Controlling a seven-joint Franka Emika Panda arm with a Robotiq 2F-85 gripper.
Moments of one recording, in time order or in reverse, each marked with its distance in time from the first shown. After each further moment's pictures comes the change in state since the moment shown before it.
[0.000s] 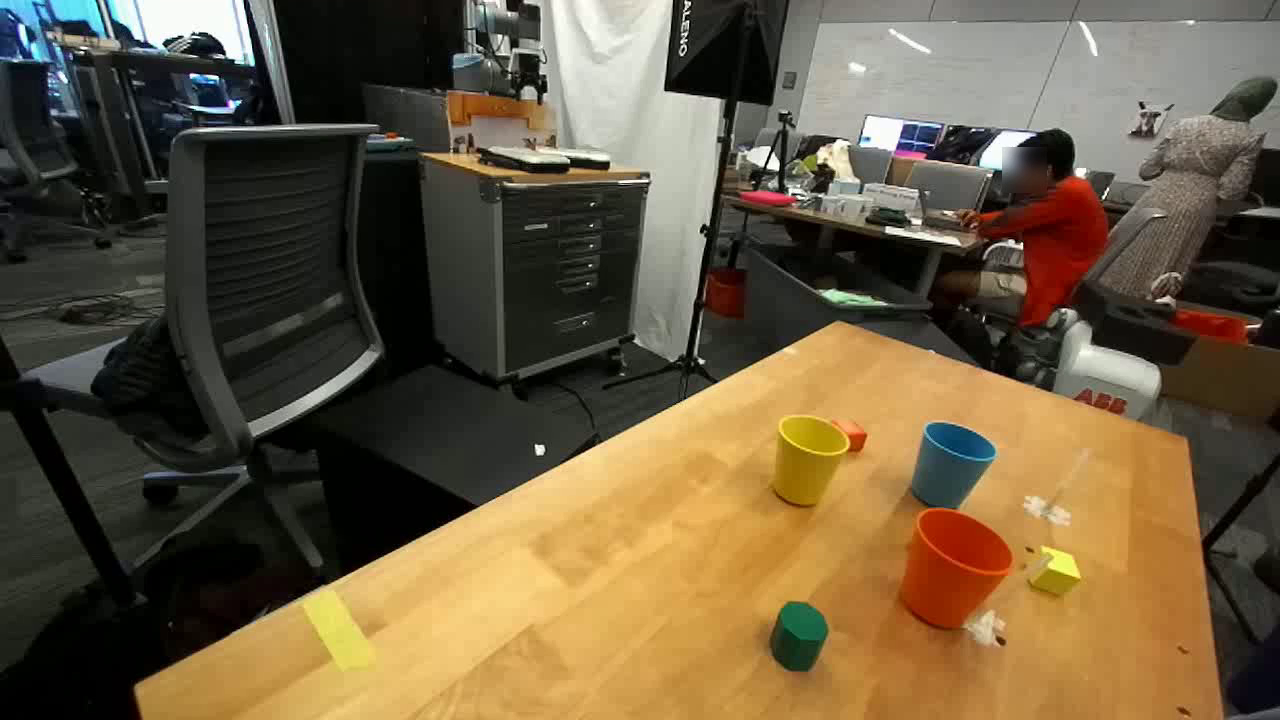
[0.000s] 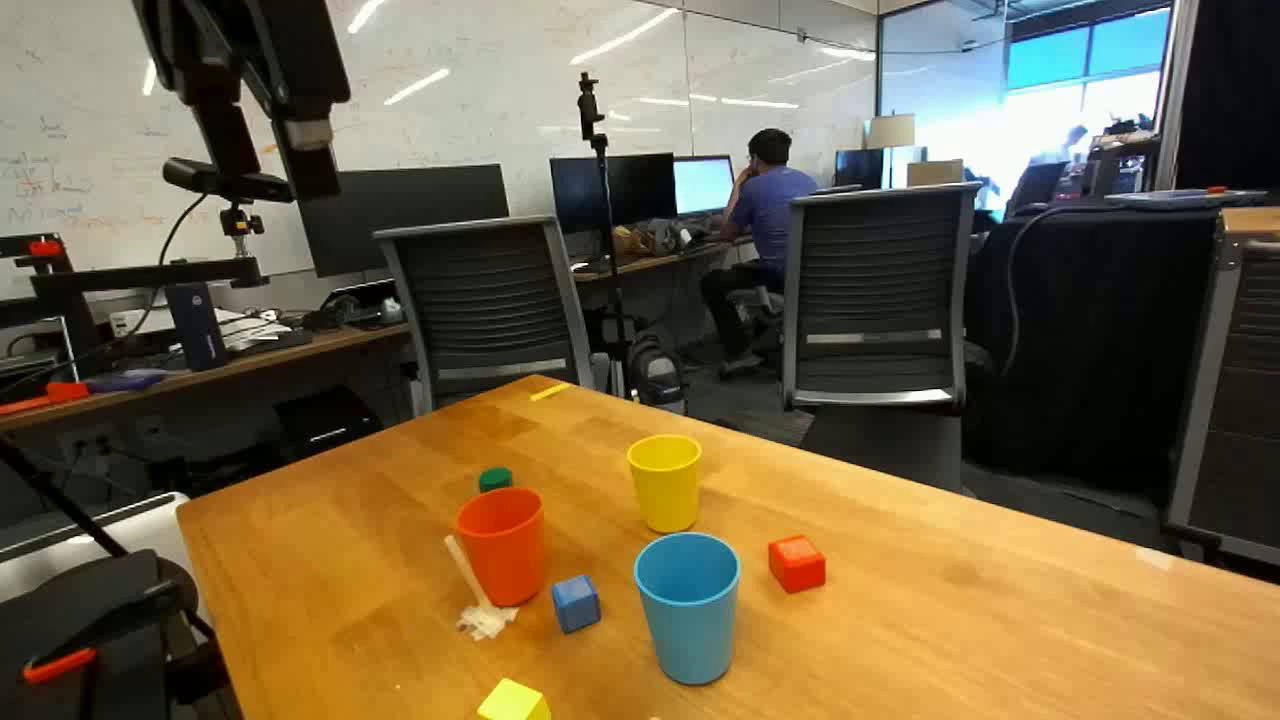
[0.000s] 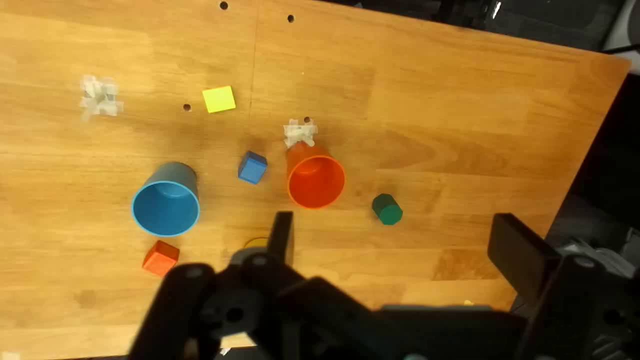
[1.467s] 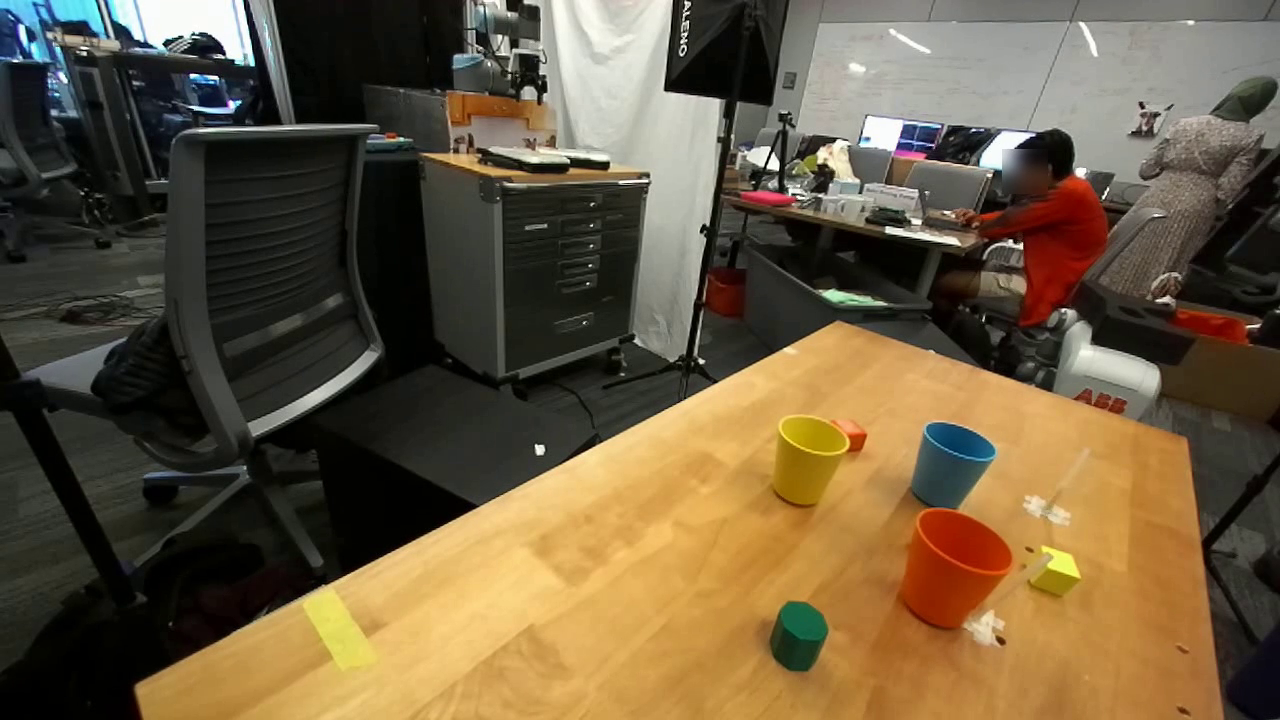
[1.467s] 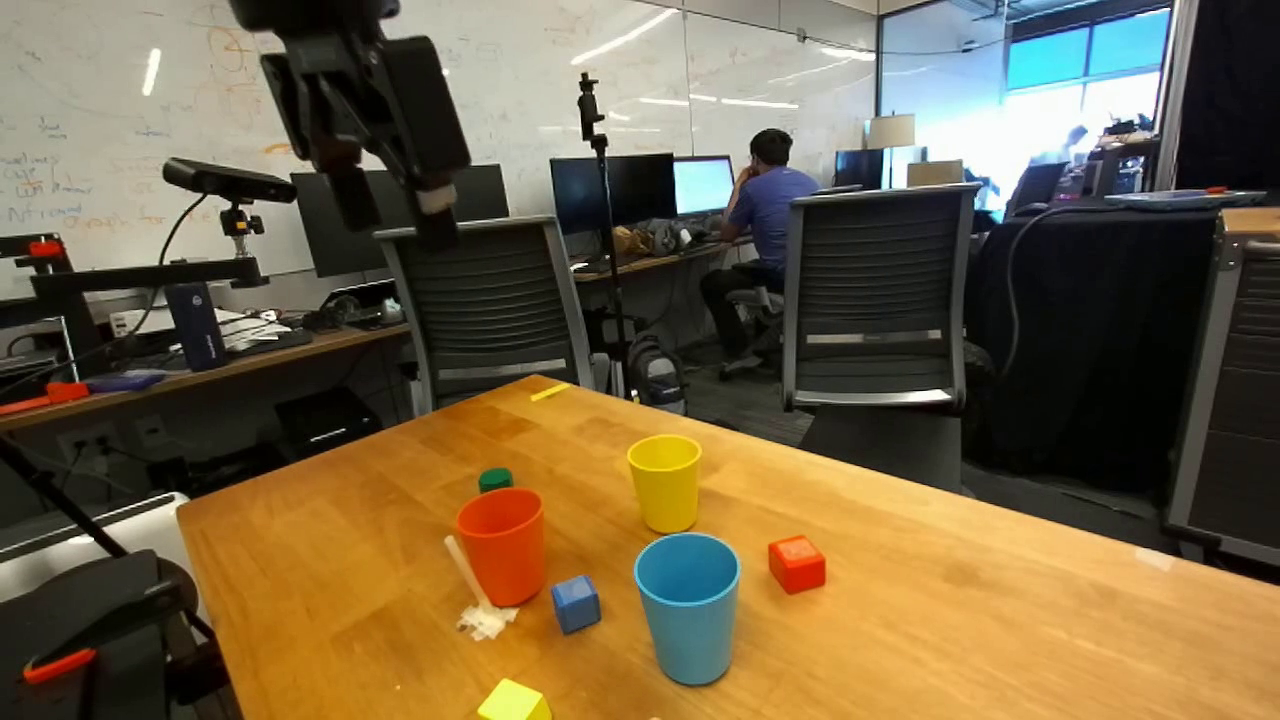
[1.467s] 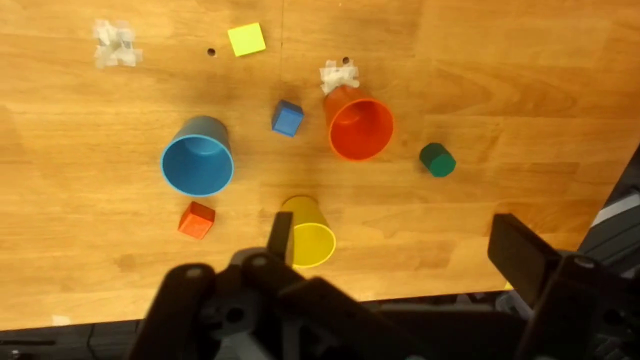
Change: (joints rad) arm -0.003 0.147 -0.001 -0.032 0.062 0.288 0.000
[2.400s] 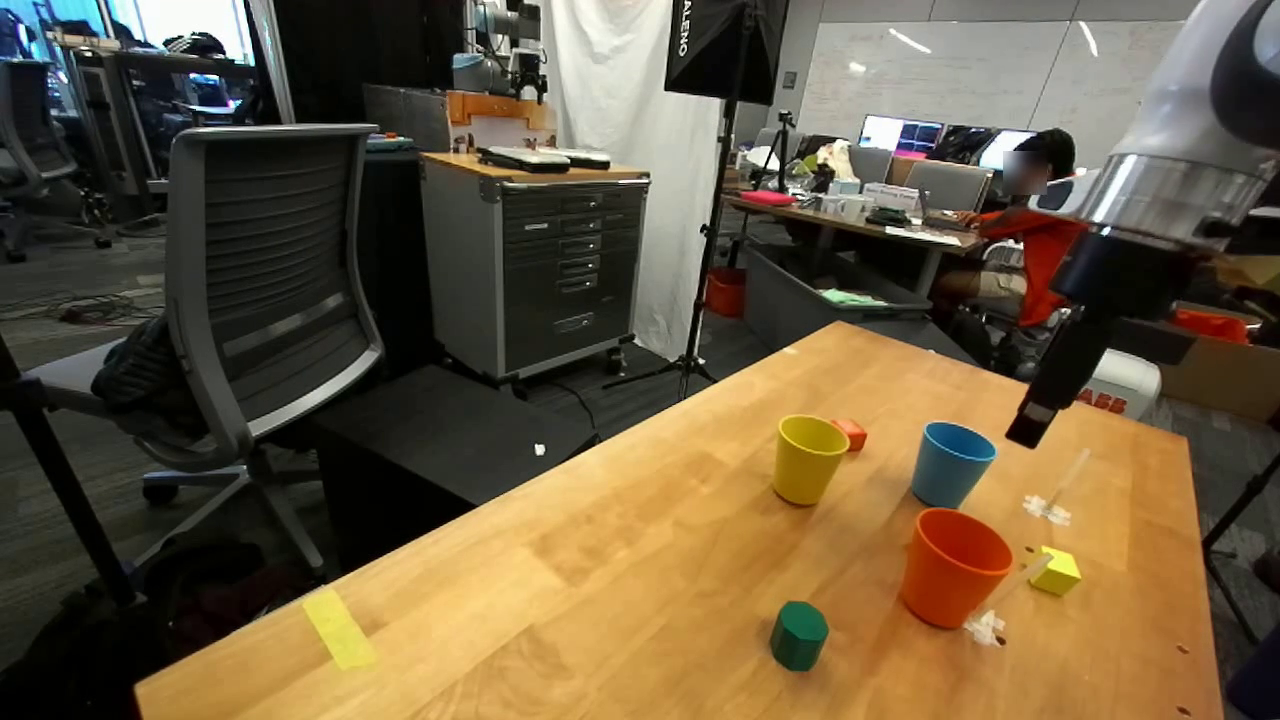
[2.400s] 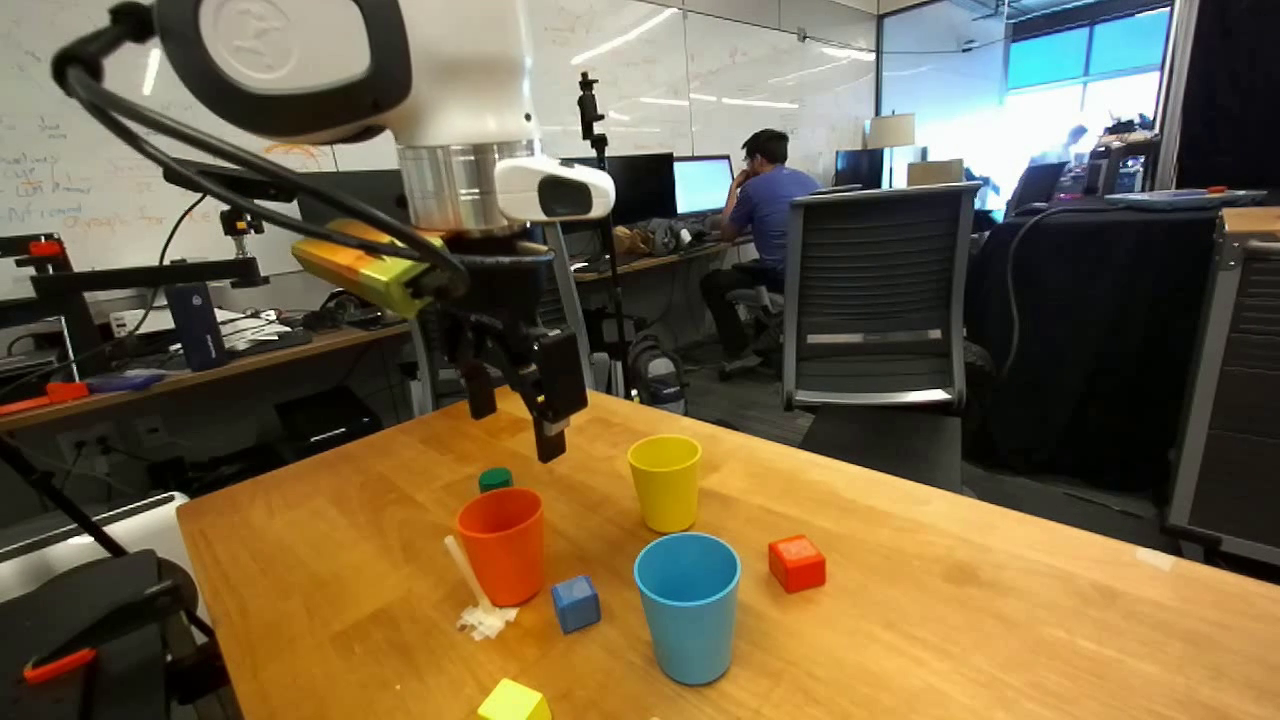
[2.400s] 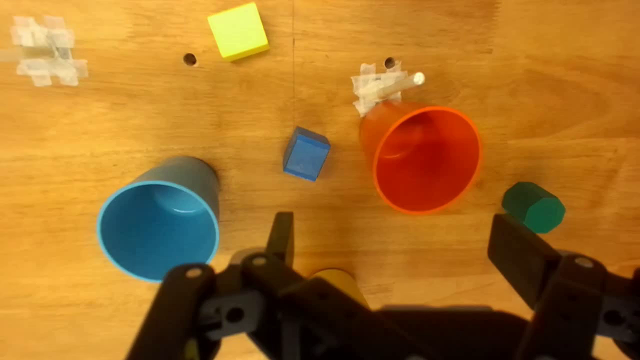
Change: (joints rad) arm 0.001 0.518 0.123 0.076 0.133 0.296 0.012
